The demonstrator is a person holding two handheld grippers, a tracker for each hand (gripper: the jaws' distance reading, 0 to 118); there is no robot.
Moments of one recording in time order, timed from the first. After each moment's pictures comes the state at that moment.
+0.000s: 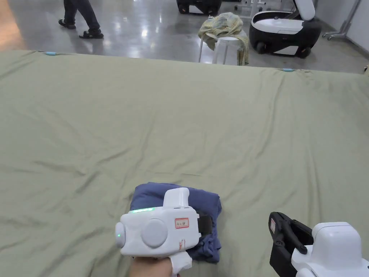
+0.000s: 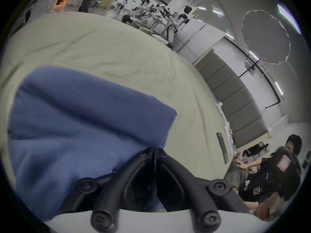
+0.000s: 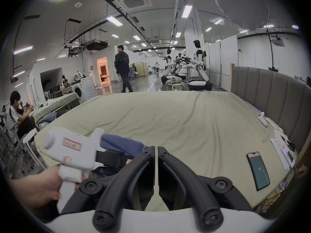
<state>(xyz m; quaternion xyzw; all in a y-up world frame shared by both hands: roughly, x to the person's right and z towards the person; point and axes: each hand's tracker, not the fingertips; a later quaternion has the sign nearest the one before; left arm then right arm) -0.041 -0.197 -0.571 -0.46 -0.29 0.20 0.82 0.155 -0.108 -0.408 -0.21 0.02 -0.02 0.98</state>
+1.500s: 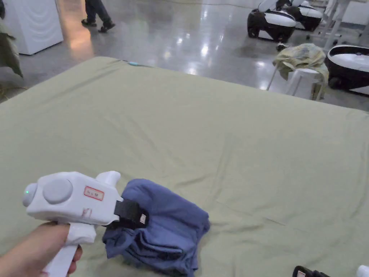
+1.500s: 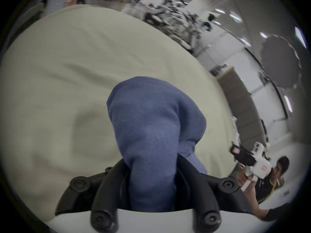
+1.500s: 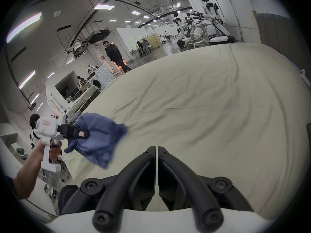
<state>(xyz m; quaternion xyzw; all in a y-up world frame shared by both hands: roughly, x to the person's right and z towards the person) -0.390 -0.170 -0.659 -0.51 -0.18 0.22 0.81 0.109 -0.172 -0.529 -0.34 0.14 -0.16 0.91</state>
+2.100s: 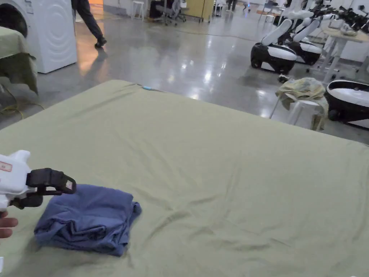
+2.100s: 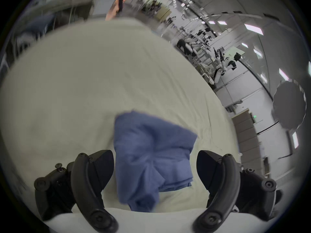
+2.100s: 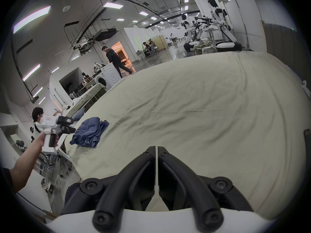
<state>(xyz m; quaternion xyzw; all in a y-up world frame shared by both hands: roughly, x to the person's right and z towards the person) -0.562 -0.097 -0.618 -0.43 -0.07 0.27 0.86 0.074 -0.138 -0.505 -0.33 0.15 -0.14 0.92</state>
